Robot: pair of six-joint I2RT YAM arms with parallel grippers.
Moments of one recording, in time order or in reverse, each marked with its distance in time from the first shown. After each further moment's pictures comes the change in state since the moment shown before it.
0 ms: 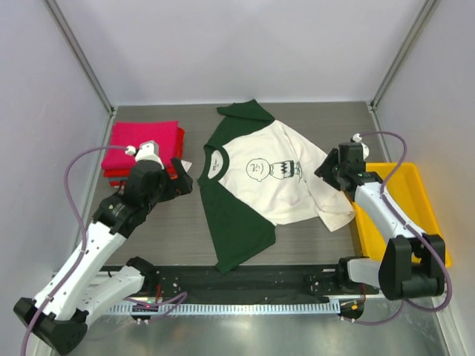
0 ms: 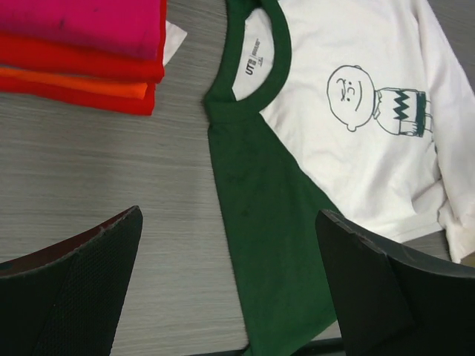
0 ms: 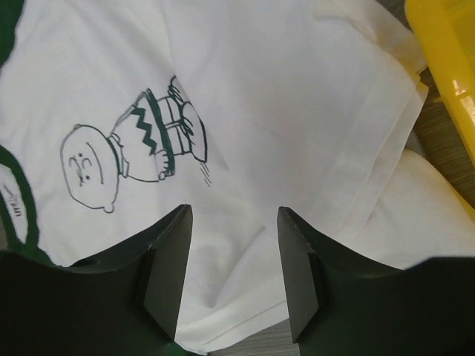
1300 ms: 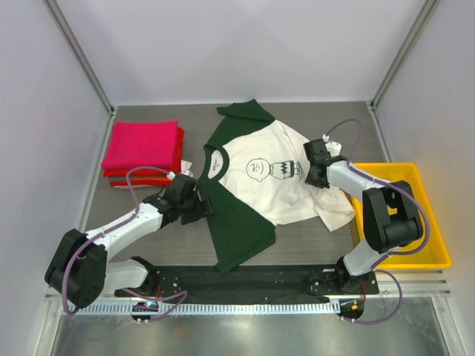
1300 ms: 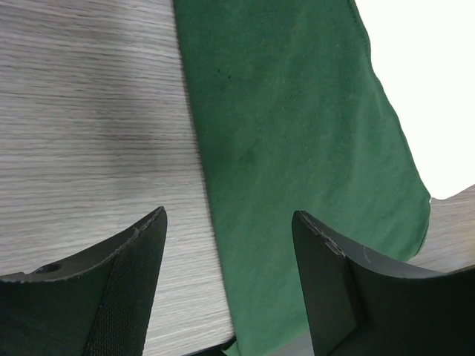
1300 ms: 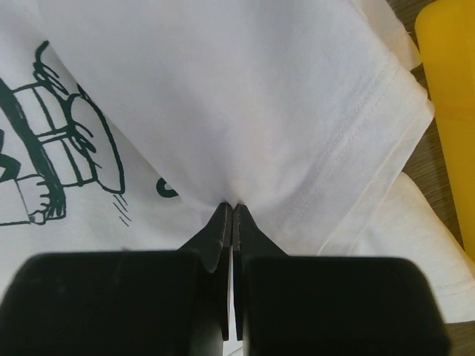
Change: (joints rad) left arm -0.045 0.330 -0.354 0.348 0.299 -0.202; right arm 0.196 0.420 0.158 -0.095 0.357 -0.086
